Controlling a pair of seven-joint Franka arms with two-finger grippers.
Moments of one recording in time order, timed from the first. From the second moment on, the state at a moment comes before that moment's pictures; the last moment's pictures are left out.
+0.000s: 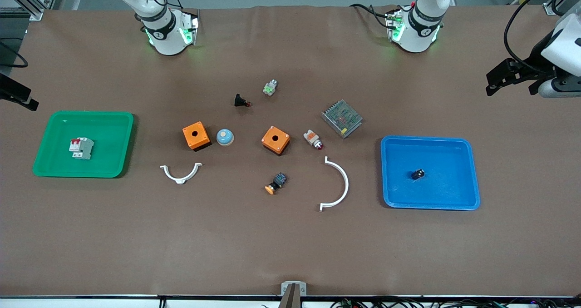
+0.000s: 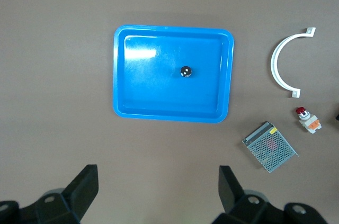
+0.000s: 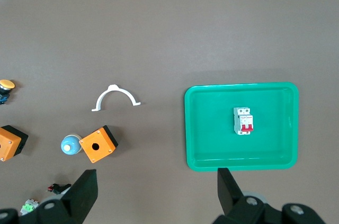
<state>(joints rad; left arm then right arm) 0.07 -0.06 -0.17 -1.59 0.01 1.55 -0.10 -0.01 0.06 -0.12 -1.41 0.04 1.50 -0.06</state>
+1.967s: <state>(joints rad) 0.04 0.50 -0.17 -1.92 0.04 2.42 -0.27 -0.37 0.39 -0.12 -1.85 -0.01 2.09 -0.41</state>
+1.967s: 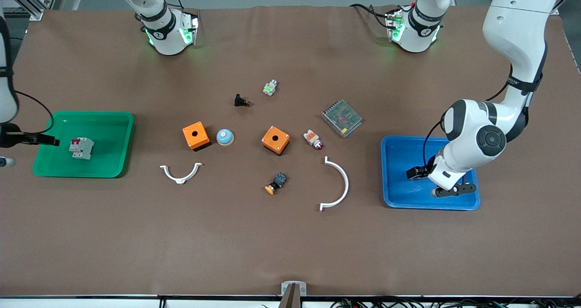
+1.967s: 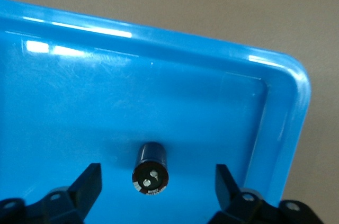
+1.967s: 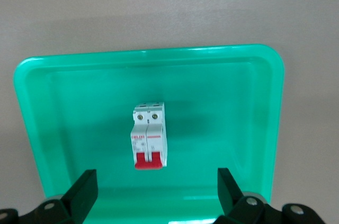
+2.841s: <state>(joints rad) 0.04 0.54 -0.17 -1.93 0.04 2.43 -0.27 -0.37 0.38 -0.11 -2.09 -0.01 2.38 -0.42</state>
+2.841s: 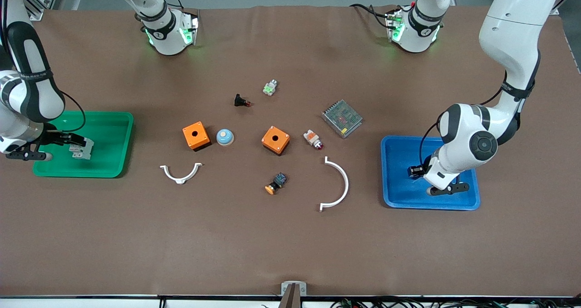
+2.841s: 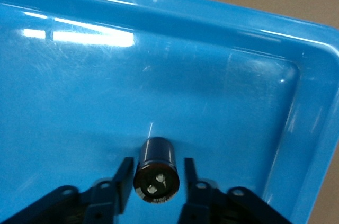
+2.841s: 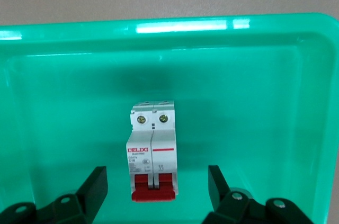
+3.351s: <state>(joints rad) 0.03 0.48 -0.18 -1.86 0.04 2.38 -0.27 -0.37 0.39 -0.11 -2.09 -0.01 2.38 -0.42</state>
